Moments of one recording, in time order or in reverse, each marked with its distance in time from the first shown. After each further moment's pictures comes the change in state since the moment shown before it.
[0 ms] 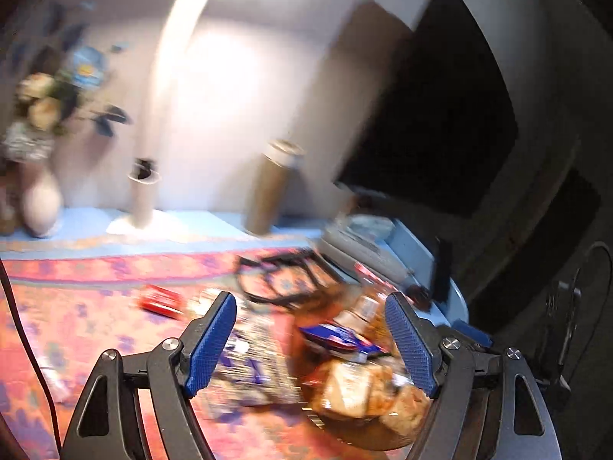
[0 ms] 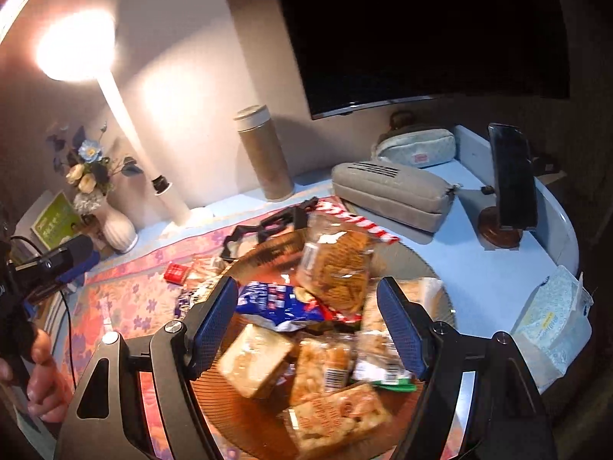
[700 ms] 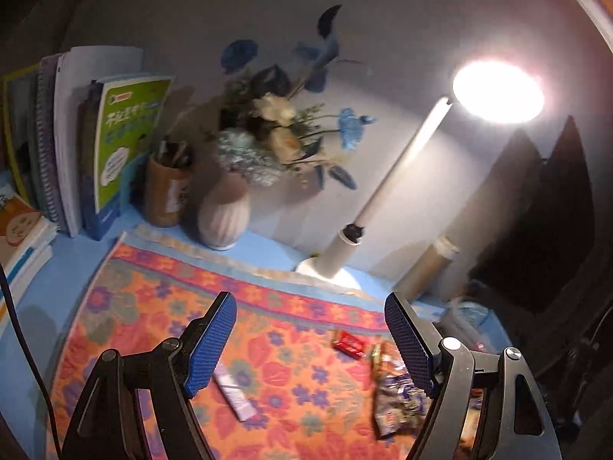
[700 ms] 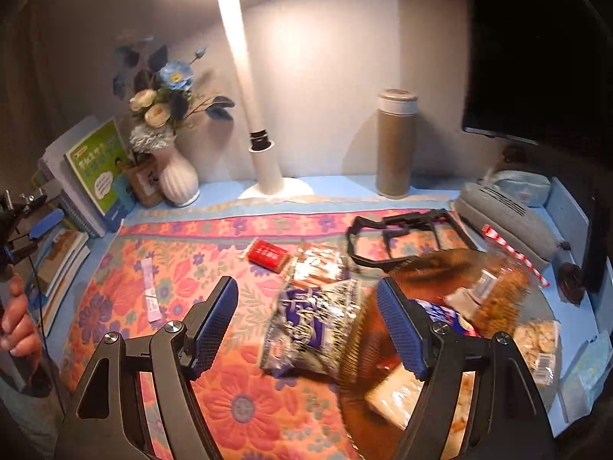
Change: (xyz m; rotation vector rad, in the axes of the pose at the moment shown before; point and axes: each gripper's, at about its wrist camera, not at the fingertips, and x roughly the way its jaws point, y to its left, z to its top) left arm -0.120 0.198 0.004 -0.249 -0.176 0.302; right arm 0.061 0.168 0.003 -0.262 0.097 0.104
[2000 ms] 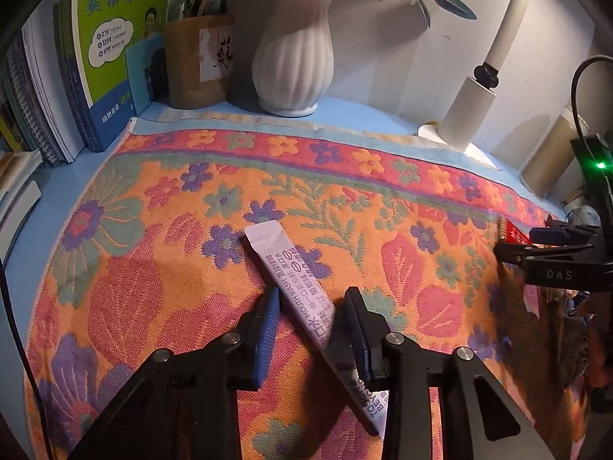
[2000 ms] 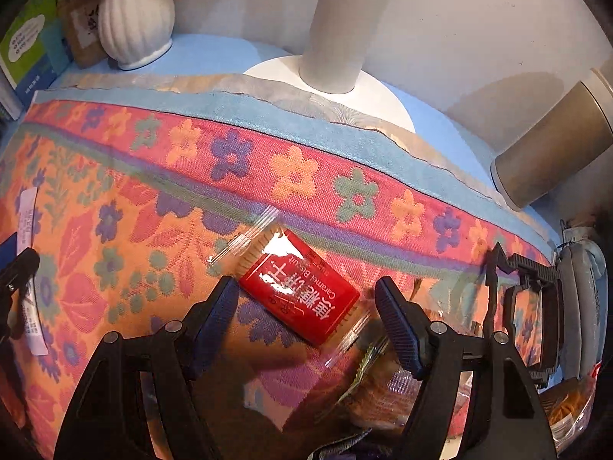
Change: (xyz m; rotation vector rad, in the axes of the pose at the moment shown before) left arm 0.155 0.073 -0.085 0.111 0.312 0.281; right arm 0.252 0.069 0.018 -0.300 0.424 -0.143
